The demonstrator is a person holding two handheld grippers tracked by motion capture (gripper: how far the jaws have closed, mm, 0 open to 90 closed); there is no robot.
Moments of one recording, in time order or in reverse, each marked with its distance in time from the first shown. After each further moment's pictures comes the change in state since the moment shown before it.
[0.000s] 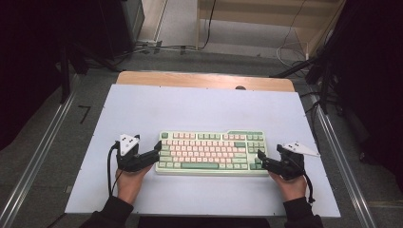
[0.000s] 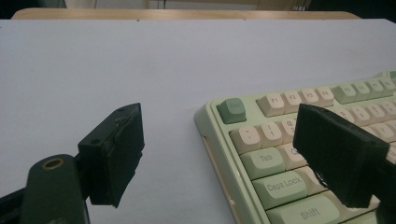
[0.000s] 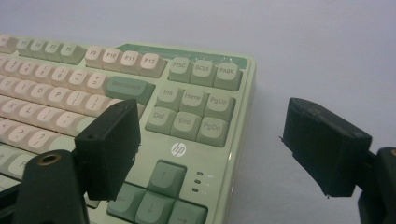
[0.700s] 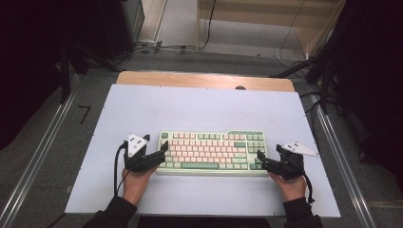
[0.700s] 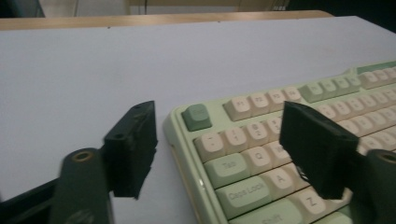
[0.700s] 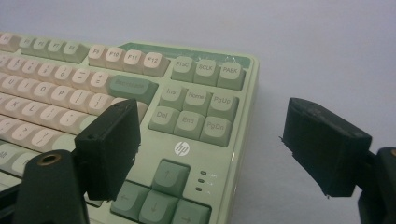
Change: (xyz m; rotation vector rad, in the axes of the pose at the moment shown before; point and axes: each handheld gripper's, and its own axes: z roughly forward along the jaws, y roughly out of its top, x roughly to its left) left arm -0.017 0.001 0.005 -0.008 -0.059 0.043; right arm 0.002 0.000 0.000 0.001 0.004 -0.004
